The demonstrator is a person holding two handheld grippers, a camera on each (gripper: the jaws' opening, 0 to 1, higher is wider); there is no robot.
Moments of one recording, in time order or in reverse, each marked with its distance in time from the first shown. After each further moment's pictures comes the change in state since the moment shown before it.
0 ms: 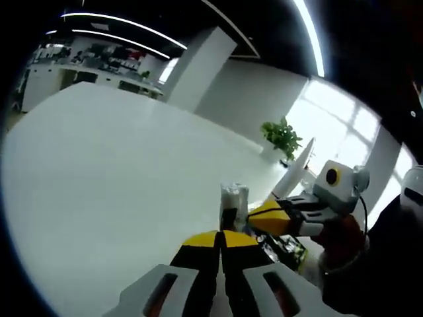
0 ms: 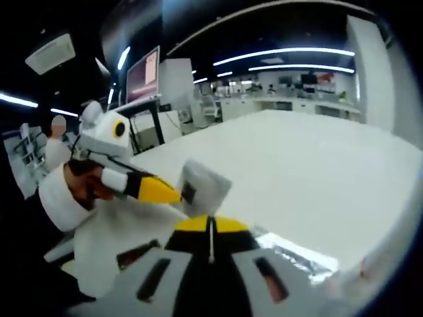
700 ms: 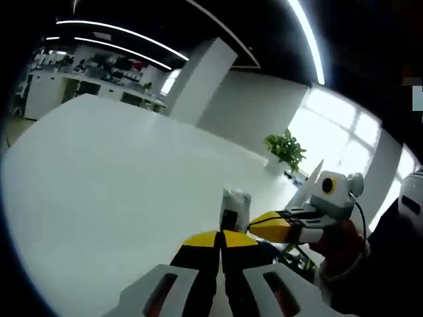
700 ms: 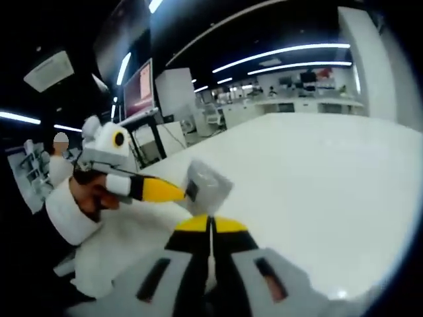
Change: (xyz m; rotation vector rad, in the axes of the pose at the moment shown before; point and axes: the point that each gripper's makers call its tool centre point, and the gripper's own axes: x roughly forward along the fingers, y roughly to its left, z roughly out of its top) left arm 0.003 0.023 0.040 0.017 -0.073 0.011; right arm 0.028 -0.015 0.020 0.085 -0.050 0.047
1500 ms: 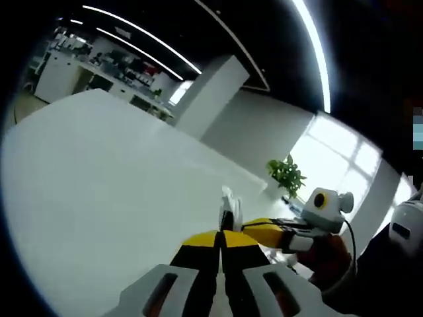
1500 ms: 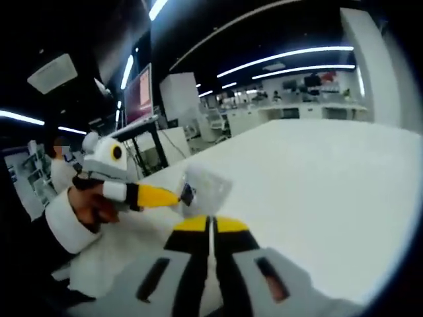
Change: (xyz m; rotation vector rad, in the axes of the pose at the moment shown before) left arm -0.002 0.016 0.024 -0.112 -0.124 -0.015; right arm 0.021 -0.005 0.026 -0.013 -0.043 0.035
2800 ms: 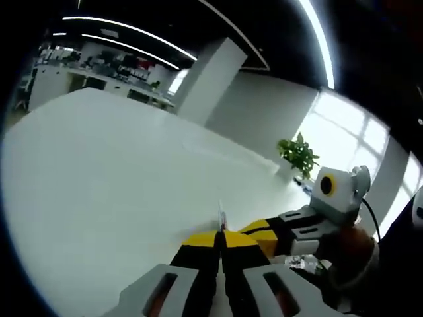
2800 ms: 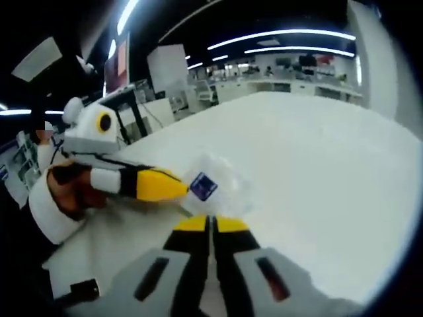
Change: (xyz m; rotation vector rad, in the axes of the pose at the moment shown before) left arm 0.057 0.019 -0.002 0.060 0.081 0.040; right arm 0.028 -0.052 -0.032 0.006 0.185 -0.089
